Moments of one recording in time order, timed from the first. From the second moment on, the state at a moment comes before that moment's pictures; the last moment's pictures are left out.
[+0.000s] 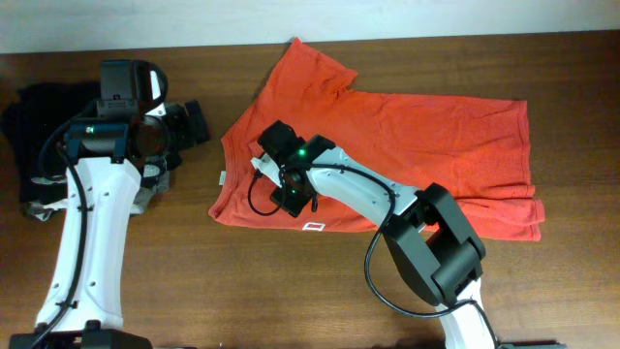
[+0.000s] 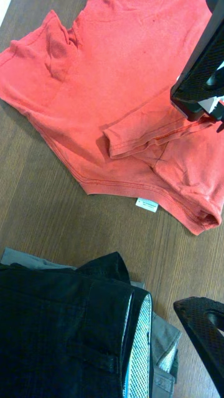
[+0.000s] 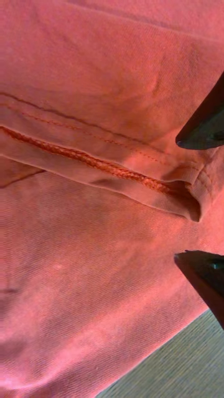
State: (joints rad) left arm 0.00 1.57 1.54 -0.97 0.03 -0.31; right arm 0.70 2.16 1.63 -0.81 -0.07 -0.21
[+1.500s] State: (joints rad) left arm 0.00 1.57 1.54 -0.97 0.03 -0.31; right arm 0.70 2.16 1.60 -0.80 -0.05 -0.13
